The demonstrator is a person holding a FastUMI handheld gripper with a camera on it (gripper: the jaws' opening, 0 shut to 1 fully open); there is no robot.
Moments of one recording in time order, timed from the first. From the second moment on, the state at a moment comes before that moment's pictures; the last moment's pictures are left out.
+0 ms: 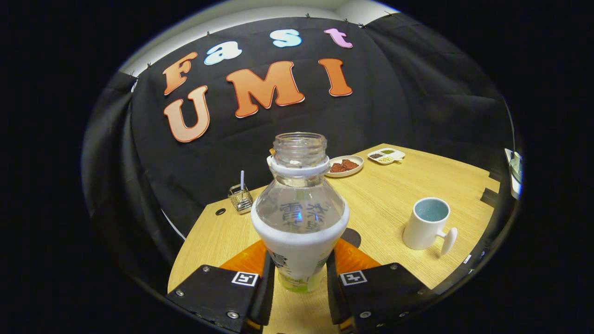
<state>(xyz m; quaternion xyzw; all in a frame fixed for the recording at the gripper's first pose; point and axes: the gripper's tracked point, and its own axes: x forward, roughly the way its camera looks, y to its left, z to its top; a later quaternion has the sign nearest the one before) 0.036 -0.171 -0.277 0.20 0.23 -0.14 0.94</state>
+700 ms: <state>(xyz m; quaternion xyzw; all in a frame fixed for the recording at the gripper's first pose) 0.061 -0.215 -0.274 0.44 0.17 -0.12 0.87</state>
